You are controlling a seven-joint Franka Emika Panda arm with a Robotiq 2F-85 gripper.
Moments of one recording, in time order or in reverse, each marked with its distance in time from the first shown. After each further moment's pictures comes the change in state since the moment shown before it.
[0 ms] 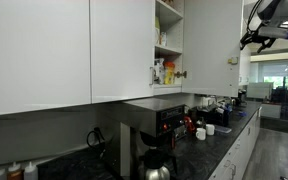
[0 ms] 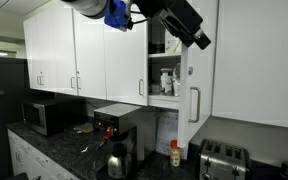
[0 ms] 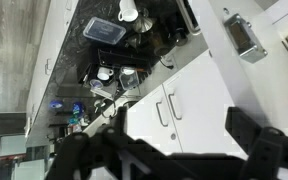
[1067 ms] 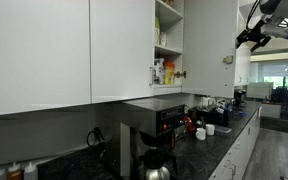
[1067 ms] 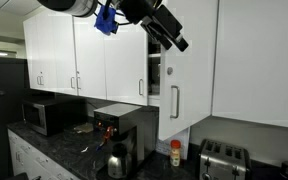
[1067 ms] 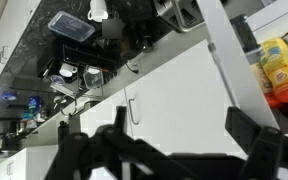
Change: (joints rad) arm 0.089 -0.128 -0.009 -0.107 0.071 0.010 -0.197
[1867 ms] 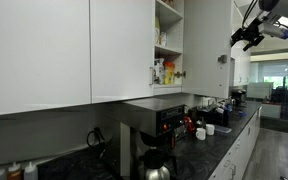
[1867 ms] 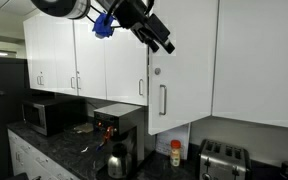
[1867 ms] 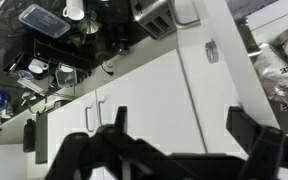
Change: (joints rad) arm 0.076 -0.071 0.003 -0.053 0.000 -0.008 -0.063
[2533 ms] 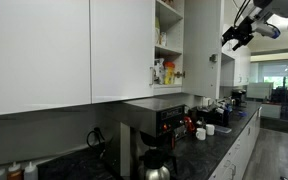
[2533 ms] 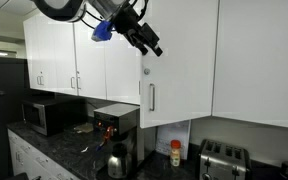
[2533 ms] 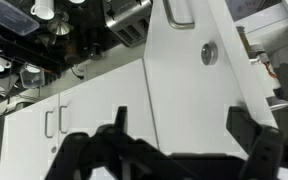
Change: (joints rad) arm 0.078 -0.034 0.037 -0.023 0.000 -0.030 -0.017
